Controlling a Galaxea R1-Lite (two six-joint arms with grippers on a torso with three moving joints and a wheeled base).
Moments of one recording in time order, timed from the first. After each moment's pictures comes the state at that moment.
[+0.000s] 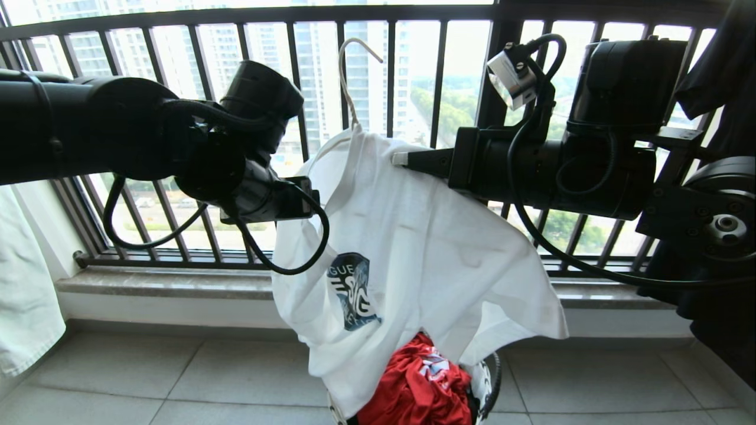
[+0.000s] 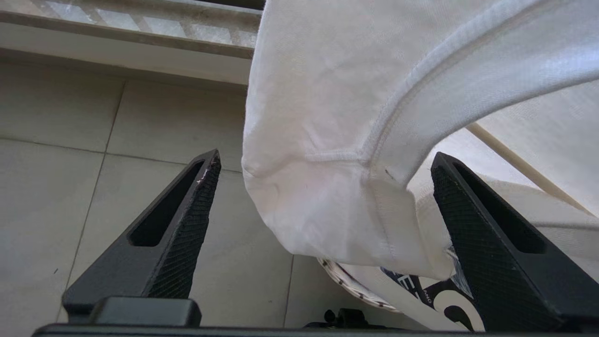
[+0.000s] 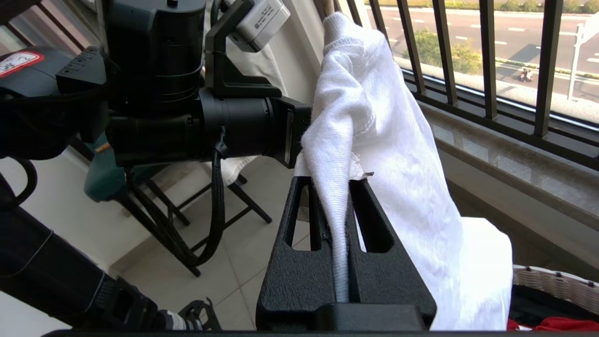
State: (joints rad) left arm -0.53 1.83 -1.70 0.54 0.41 -0.42; right arm 0.57 1.73 -1.33 -0.39 0.46 0.44
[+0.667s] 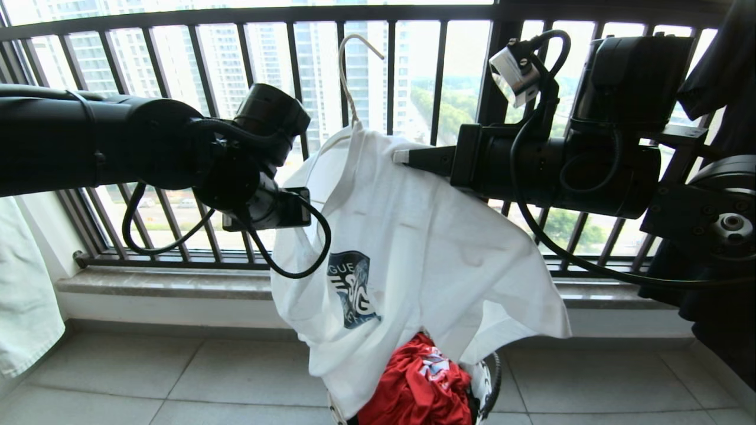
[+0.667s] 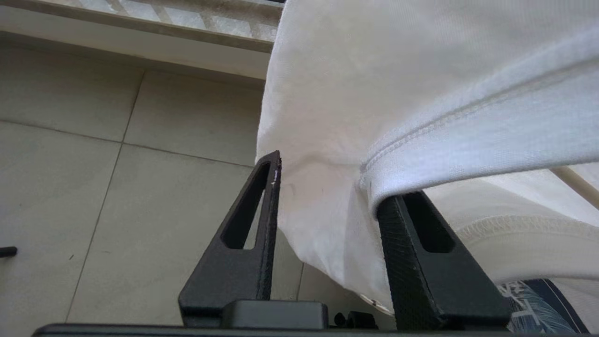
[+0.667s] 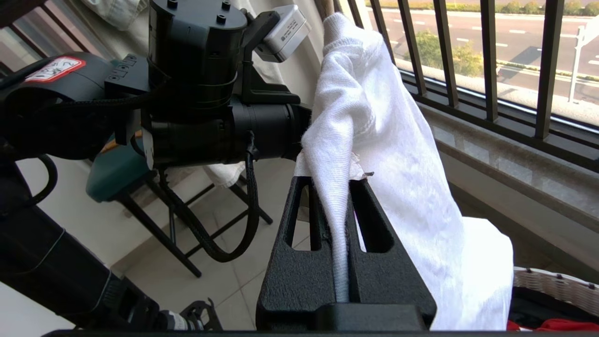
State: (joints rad) left arm -0.51 1.87 -1.70 0.54 0.44 -0.43; right arm 0.57 1.72 -1.33 -0.39 0.46 0.44
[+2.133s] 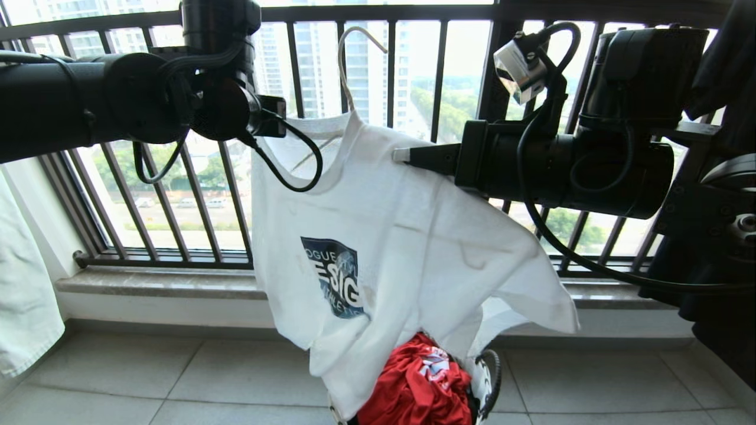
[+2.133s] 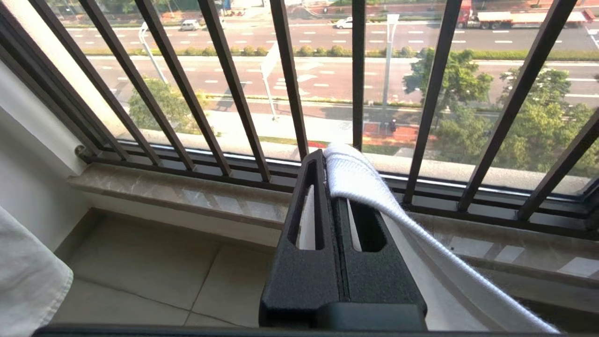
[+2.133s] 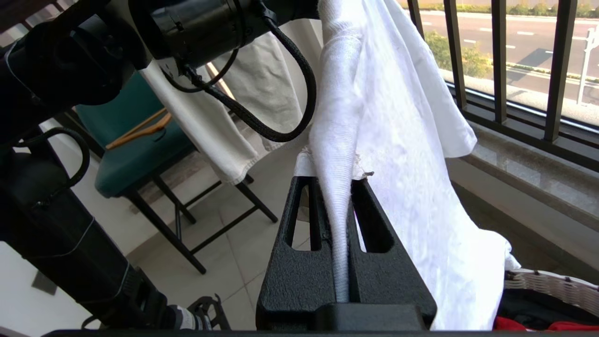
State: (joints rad) left arm -0.43 1.93 -1.95 0.18 0.62 0.00; right arm 0.58 1.70 -1.32 -0.38 0.47 0.44
